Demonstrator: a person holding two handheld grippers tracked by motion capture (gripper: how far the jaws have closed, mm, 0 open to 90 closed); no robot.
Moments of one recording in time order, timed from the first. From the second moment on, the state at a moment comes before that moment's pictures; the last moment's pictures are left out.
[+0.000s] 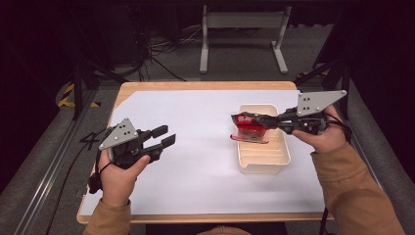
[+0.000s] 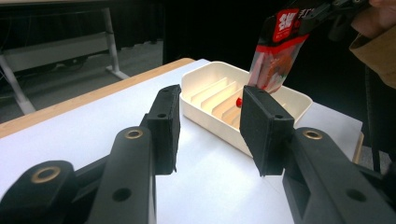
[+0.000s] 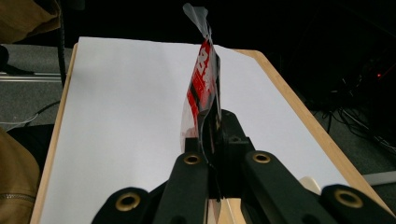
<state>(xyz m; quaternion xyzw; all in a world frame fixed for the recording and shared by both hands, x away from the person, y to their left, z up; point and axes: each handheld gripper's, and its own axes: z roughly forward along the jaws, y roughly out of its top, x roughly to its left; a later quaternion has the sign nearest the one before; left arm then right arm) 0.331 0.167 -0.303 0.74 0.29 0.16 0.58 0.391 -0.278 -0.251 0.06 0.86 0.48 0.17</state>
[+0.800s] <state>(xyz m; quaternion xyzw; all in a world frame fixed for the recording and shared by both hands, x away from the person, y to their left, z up) 0.338 0.176 -0.314 0.75 0.31 0.16 0.57 0.409 -0.306 -0.256 0.08 0.86 0.46 0.20</state>
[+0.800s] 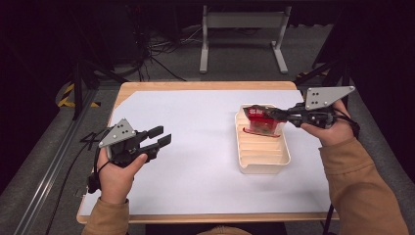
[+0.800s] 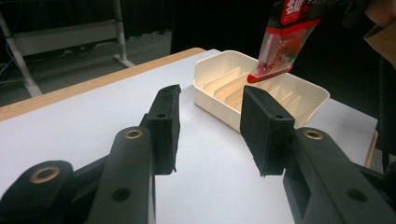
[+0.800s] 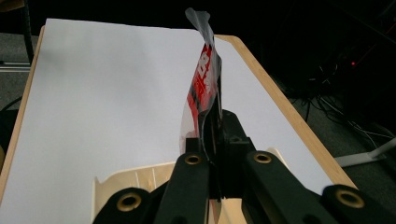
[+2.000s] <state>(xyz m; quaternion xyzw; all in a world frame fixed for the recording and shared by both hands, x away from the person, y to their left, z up) 0.334 0.185 -0.323 0.75 0.33 0.16 0.55 0.432 -0.305 -0.284 0.07 0.88 0.45 0.15</state>
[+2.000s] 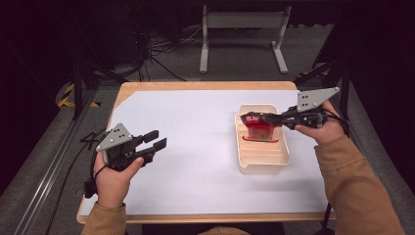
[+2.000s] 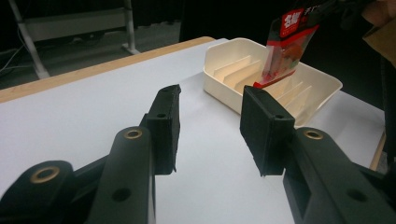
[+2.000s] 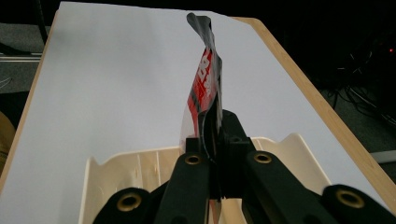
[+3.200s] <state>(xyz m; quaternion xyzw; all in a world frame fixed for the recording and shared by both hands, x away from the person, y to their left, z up) 0.339 0.182 -0.328 0.75 0.33 0.15 0.55 0.443 -0.303 -0.319 0.09 0.88 0.45 0.13</state>
